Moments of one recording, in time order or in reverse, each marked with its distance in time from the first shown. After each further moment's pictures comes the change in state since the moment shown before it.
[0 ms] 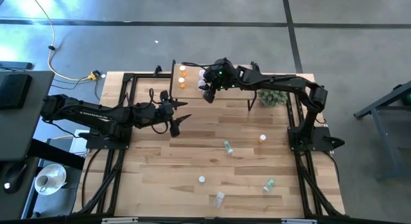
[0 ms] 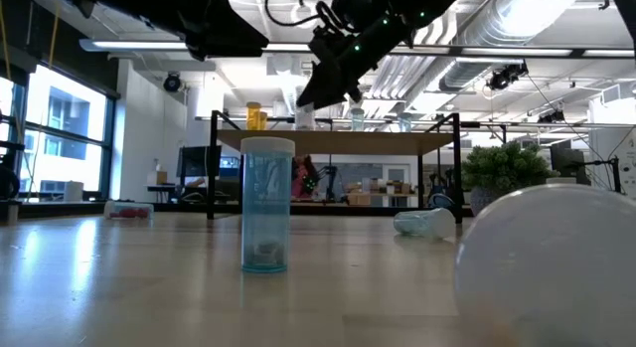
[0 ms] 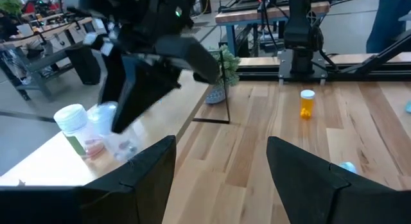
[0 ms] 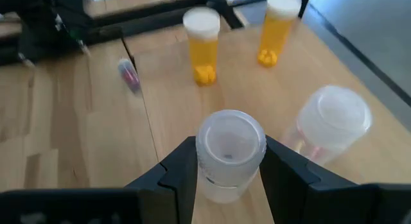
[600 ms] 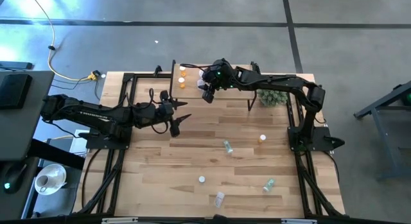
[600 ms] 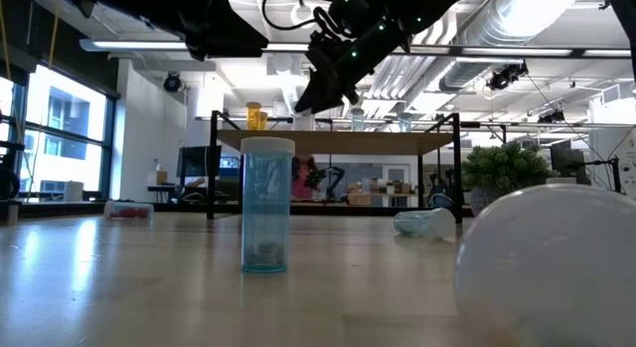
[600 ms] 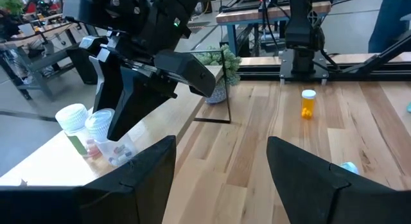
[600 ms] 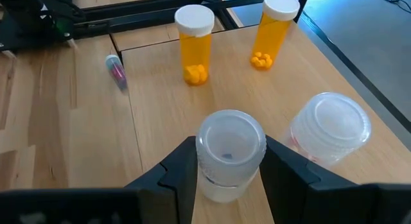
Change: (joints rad) left arm 0.000 0.000 0.000 0.000 -0.003 0.000; right arm -0.004 0.026 0.001 0.019 0.030 -0.059
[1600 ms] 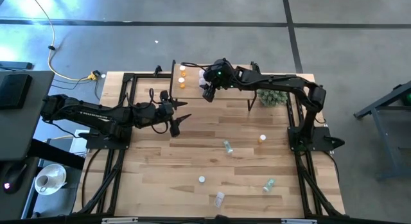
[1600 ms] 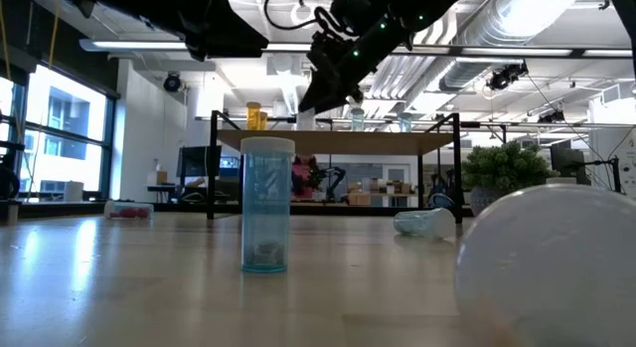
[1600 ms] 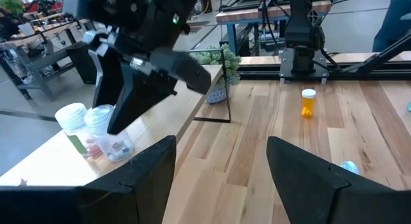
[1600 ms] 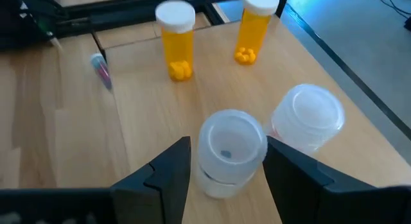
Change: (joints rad) left arm 0.000 0.000 0.000 -0.003 0.000 0.000; right arm 0.000 -0.017 -0.003 -0.007 0.044 0.016
